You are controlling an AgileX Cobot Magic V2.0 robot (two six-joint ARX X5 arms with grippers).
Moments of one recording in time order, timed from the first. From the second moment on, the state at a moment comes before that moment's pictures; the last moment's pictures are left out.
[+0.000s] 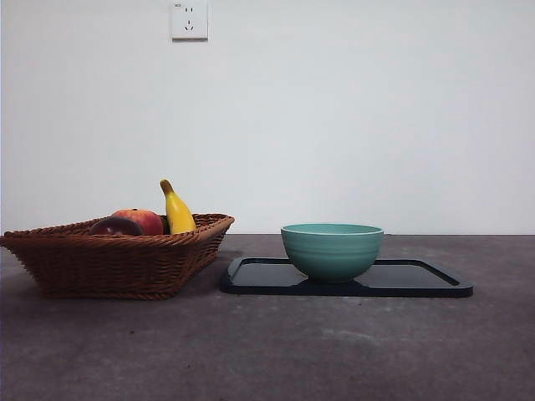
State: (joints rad) left arm -0.29 0.72 0.96 -0.99 0.61 0.12; right arm 0.37 0.55 0.85 -0.93 -0.47 0.14
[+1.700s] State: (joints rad) left arm -0.29 0.72 0.96 -0.98 0.61 0.14; right arm 0.31 1.88 1.45 -0.68 -0.23 0.16
